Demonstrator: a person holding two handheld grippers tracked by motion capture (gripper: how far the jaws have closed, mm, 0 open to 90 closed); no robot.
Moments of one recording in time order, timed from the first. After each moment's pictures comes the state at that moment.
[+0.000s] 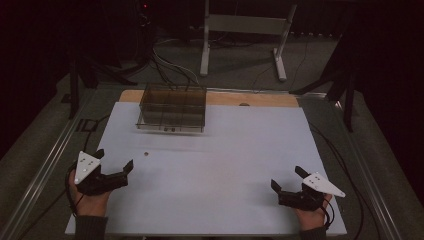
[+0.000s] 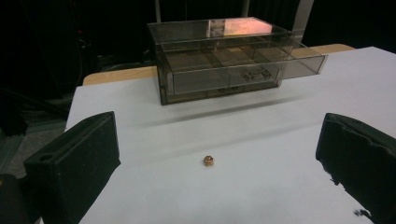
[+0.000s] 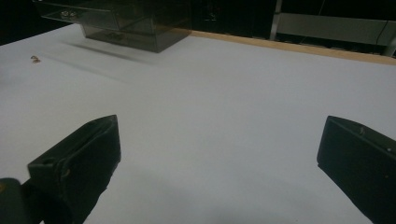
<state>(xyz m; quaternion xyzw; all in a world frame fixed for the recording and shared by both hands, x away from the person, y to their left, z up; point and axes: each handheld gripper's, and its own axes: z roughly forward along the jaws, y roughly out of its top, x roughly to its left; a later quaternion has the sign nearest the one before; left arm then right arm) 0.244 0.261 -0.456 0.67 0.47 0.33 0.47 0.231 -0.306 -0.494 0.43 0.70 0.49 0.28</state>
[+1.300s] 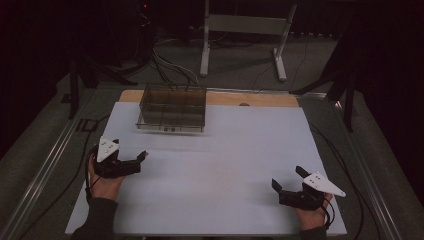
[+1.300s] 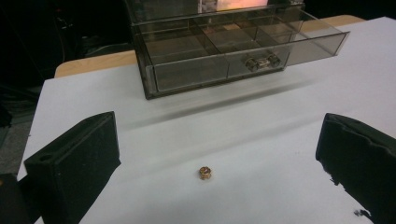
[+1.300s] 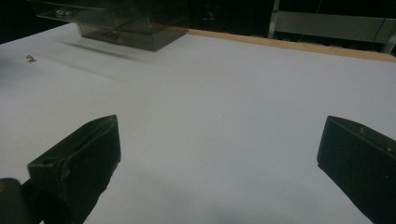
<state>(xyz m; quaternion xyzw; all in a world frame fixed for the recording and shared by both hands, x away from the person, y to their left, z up) 0.295 0.242 -0.467 0.70 0.47 0.30 0.44 0.232 -0.308 -0.495 0.44 0.70 0.49 0.28</state>
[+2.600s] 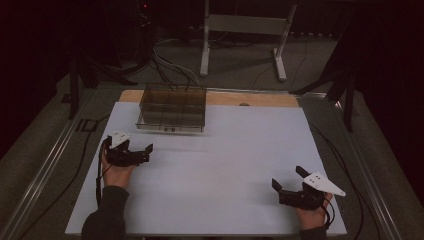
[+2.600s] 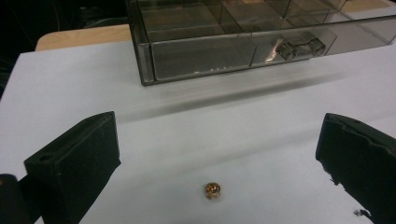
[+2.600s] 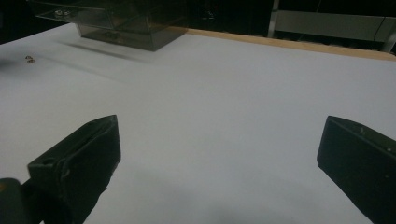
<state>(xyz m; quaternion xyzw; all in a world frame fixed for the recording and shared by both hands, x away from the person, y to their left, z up) 0.340 0.230 -0.489 0.71 0.51 0.27 0.41 0.233 -0.309 -0.496 0.44 0.70 0.49 0.28</state>
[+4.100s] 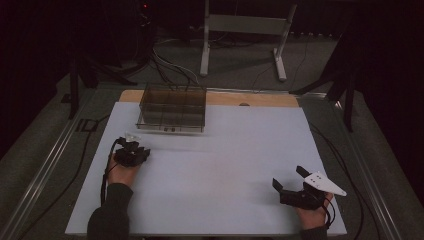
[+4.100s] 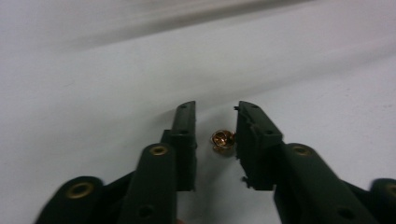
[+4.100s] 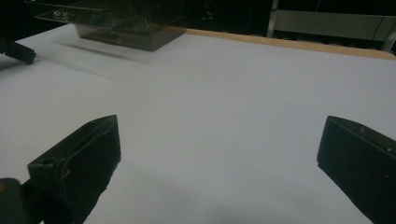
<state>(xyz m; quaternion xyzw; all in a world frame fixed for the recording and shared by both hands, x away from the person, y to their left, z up) 0.363 0.225 -0.521 0.77 0.53 0.19 0.30 0.234 -0.311 -0.496 0.44 0.70 0.49 0.28</state>
